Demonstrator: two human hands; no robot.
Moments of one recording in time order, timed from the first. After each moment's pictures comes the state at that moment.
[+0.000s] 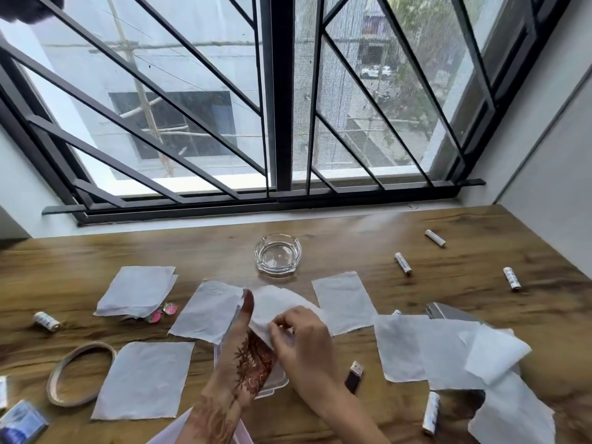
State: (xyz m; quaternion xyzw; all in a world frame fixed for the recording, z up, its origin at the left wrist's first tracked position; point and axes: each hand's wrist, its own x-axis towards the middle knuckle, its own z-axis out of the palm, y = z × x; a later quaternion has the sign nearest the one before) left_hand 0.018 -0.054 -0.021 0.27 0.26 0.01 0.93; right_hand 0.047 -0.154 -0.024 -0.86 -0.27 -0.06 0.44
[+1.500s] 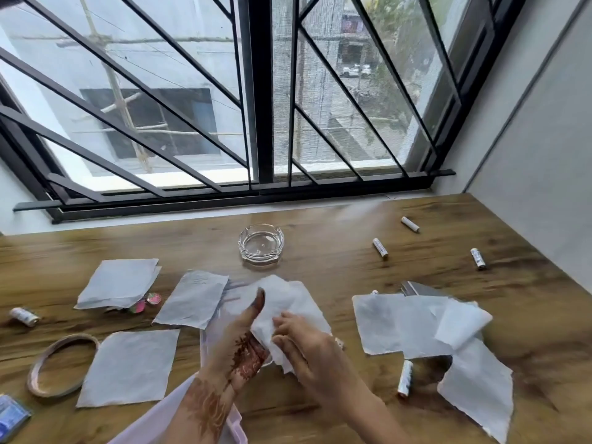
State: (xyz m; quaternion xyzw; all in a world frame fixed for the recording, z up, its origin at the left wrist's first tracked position) left_hand 0.006 -0.077 -0.002 0.30 0.20 -0.09 0.93; right_hand 0.029 -0.207 -0.041 -0.82 -0.37 -0.01 0.43
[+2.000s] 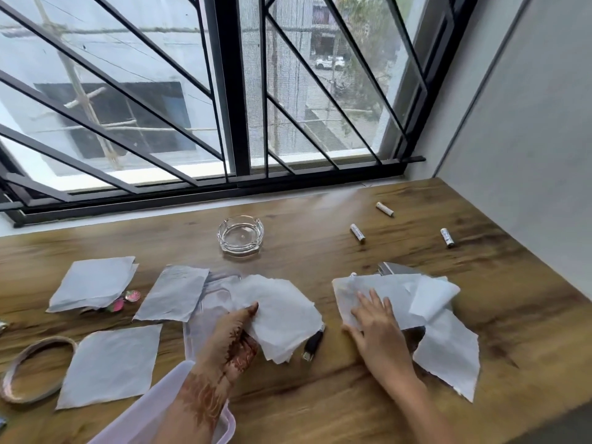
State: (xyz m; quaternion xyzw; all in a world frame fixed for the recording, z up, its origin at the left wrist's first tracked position) left_hand 0.004 -0.086 -0.023 0.35 0.28 -0.03 0.89; right_hand 0.052 -0.305 -0.077 -0.97 -0.15 -0.07 0.16
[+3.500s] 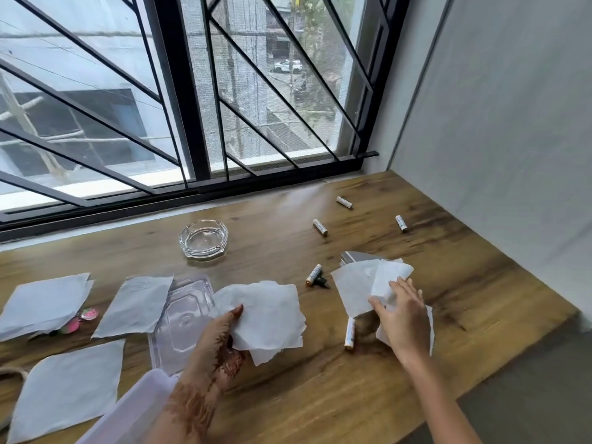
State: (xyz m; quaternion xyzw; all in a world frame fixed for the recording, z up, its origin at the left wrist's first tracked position) left_hand 0.001 -0.111 -0.023 0.35 0.29 -0.07 0.89; right_hand 0.048 -0.372 -0.055 -0.94 0.12 -0.13 0.28
